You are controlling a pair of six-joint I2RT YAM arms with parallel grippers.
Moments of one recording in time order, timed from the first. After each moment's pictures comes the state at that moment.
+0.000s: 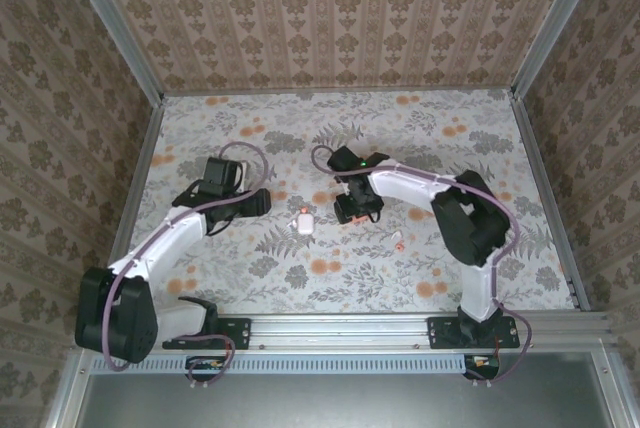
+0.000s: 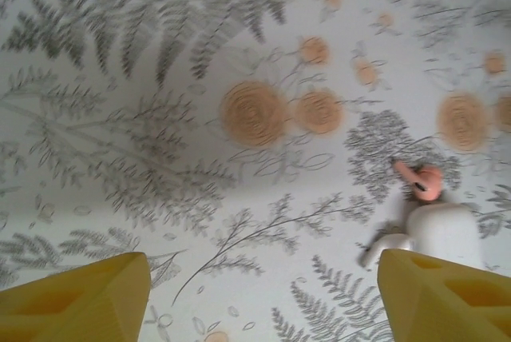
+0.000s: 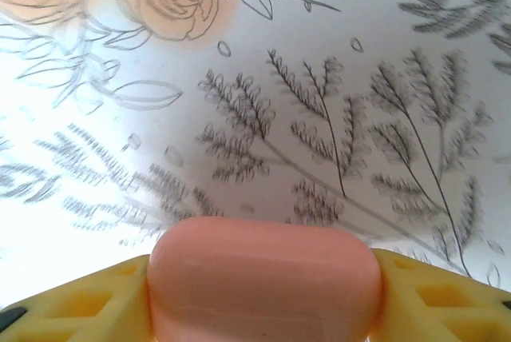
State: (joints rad) left arm -0.35 1.20 0.73 -0.44 0.09 -0.27; right arm 0.65 1.89 1.31 -0.76 0.03 0.33
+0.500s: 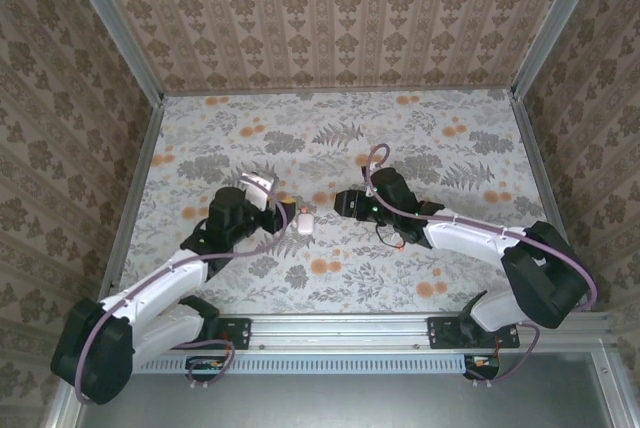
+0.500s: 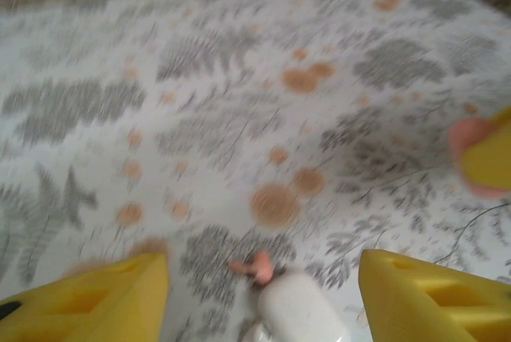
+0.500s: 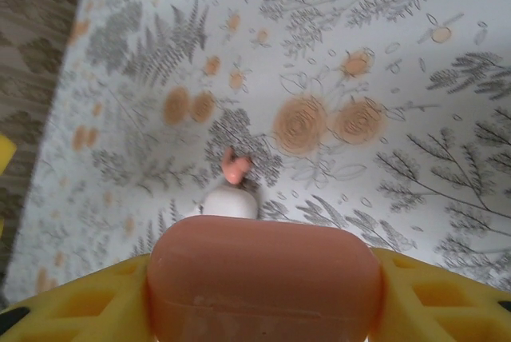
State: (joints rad) left arm -0.58 0.98 0.39 0.24 0.17 -0.06; right arm 0.65 1.43 0.71 0.13 -0.13 0.76
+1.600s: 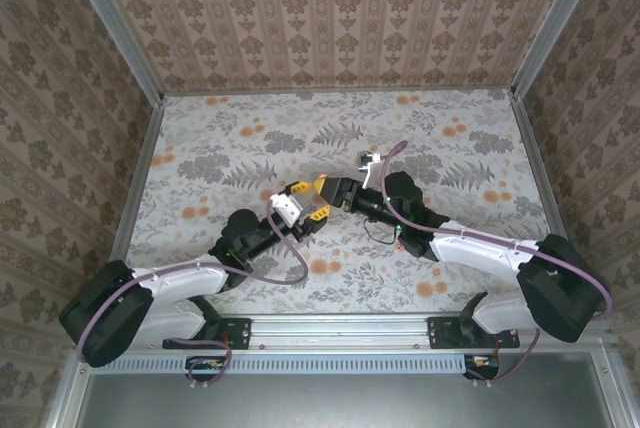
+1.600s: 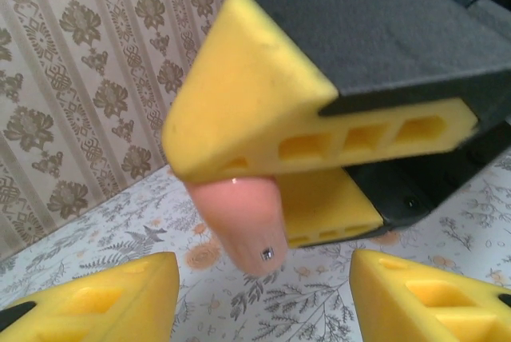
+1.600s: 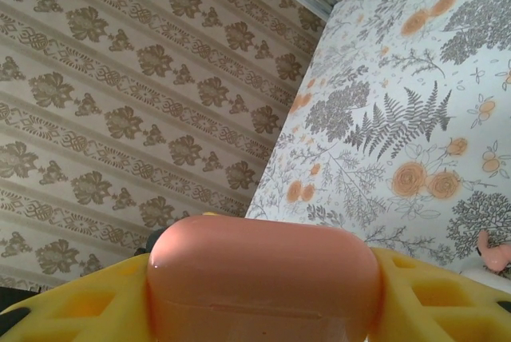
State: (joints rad) left arm -0.82 1.17 0.29 0.93 0.16 0.17; right arm 0.73 1.34 0.65 0.57 -0.23 0.95
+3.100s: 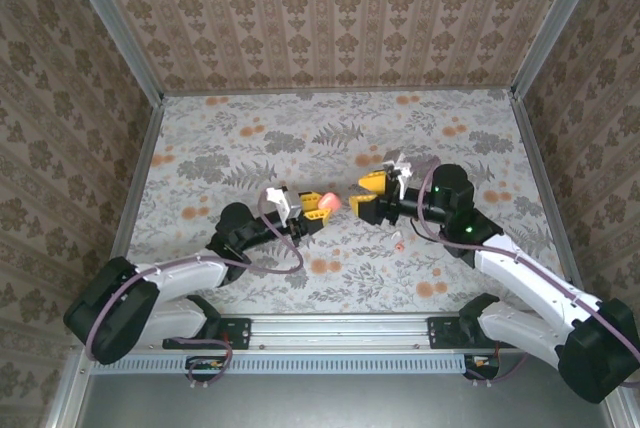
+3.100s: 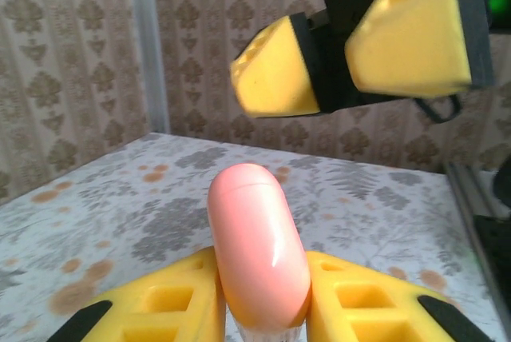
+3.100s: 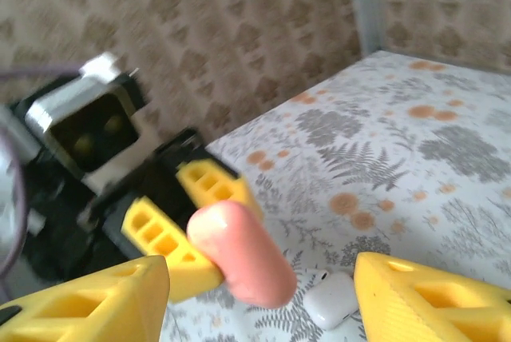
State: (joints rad) left arm -0.73 1.21 0.31 1.01 0.59 -0.06; right arm 0.49 0.99 0.63 0.20 -0.67 0.15
